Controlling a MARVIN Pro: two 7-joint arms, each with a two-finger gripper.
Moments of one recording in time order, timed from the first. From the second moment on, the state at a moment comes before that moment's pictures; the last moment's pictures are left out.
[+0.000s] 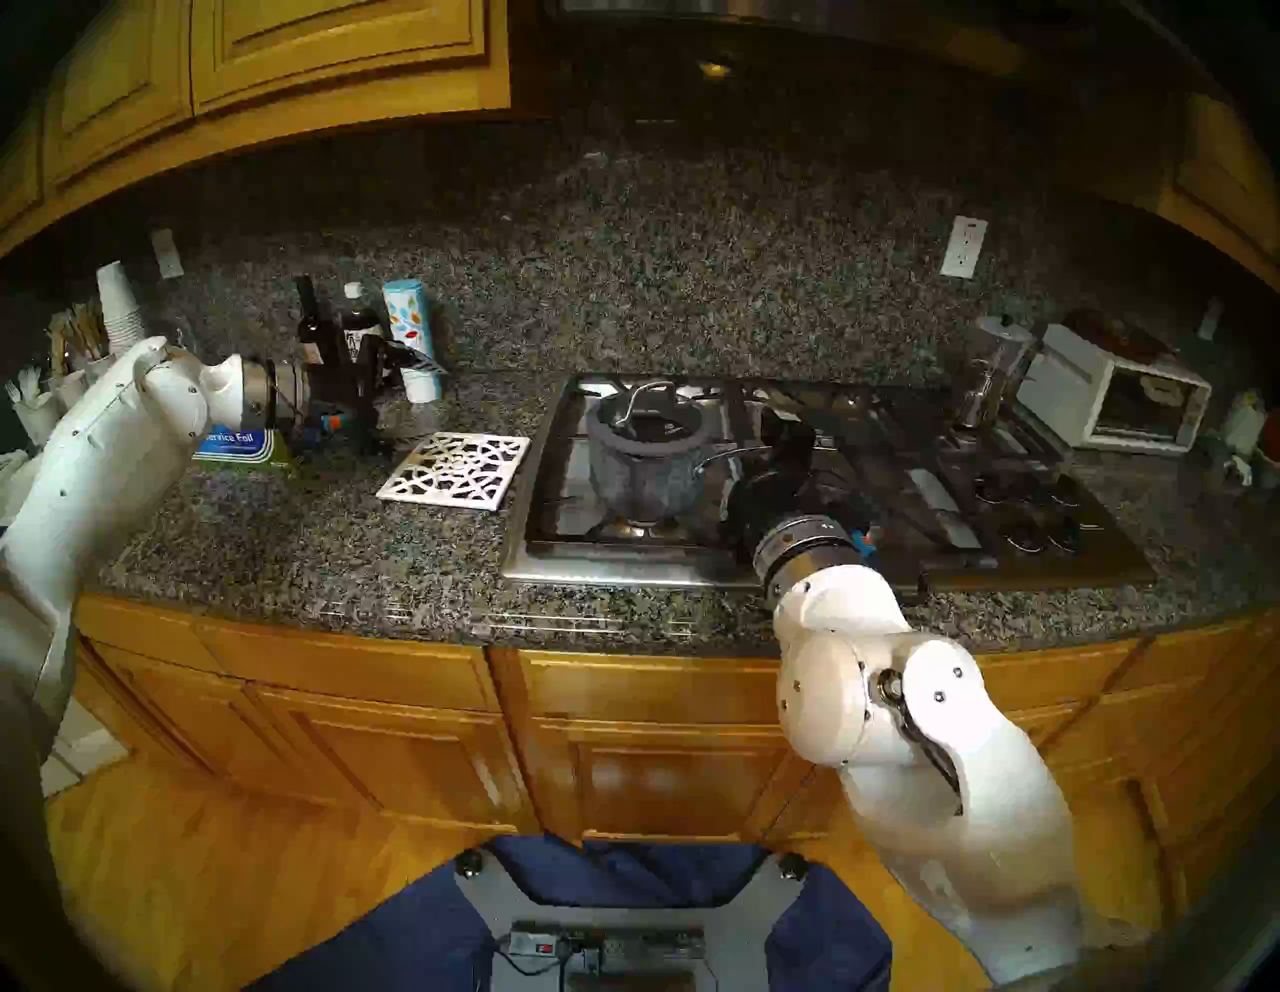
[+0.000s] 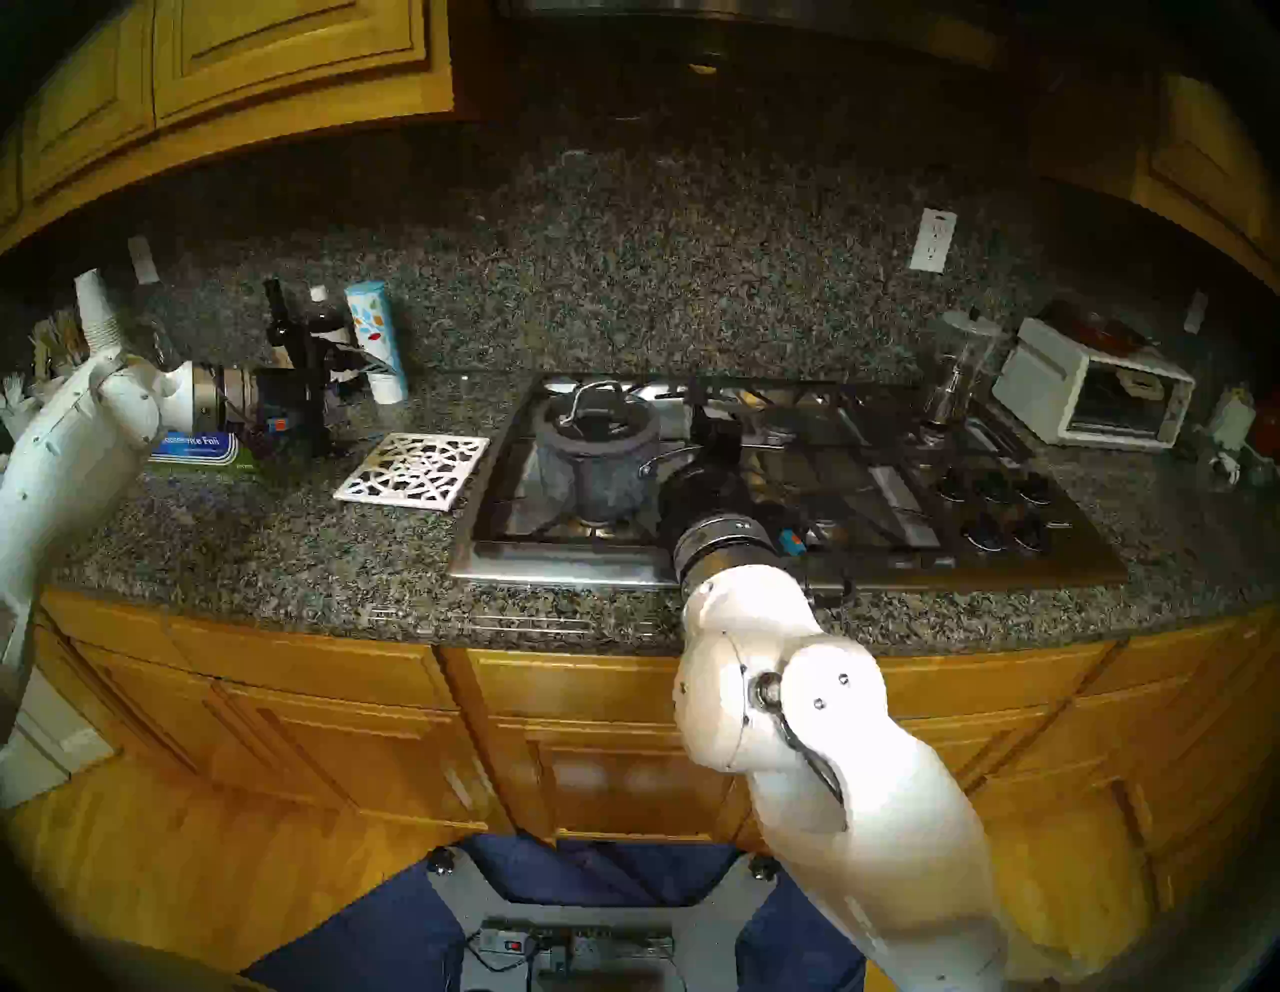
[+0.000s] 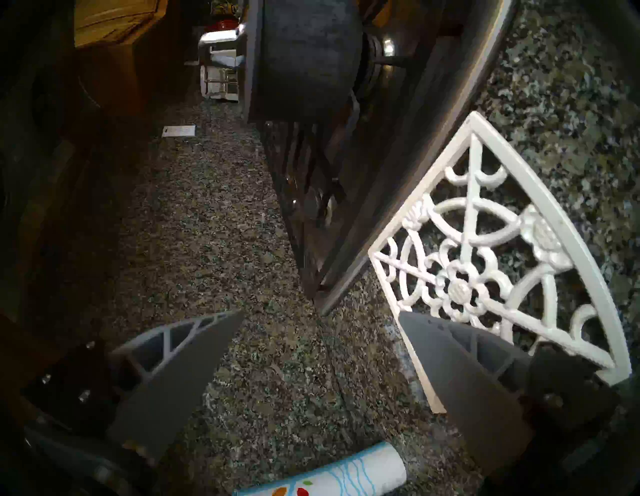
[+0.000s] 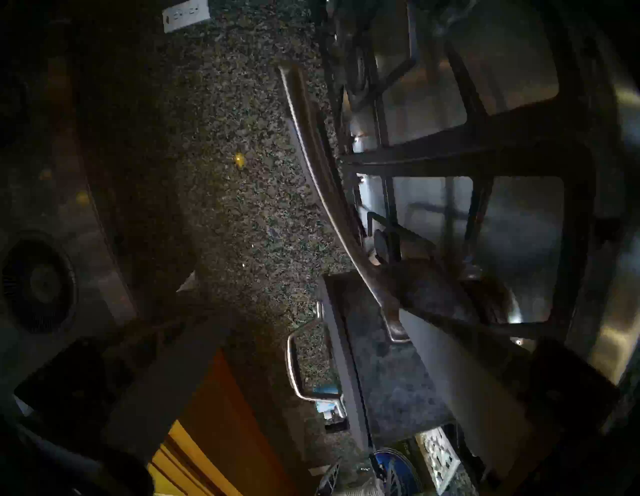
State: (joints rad) left arm 0.62 -0.61 -0.88 -1.03 0.40 -0.96 -0.50; right arm -1.64 -1.19 1.06 -2.34 1.78 -0.69 -0.53
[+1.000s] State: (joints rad) left arm 0.62 -0.61 -0.88 -1.03 0.40 -0.96 -0.50; right arm -1.64 -1.14 1.02 -2.41 1.66 -0.79 -0.67
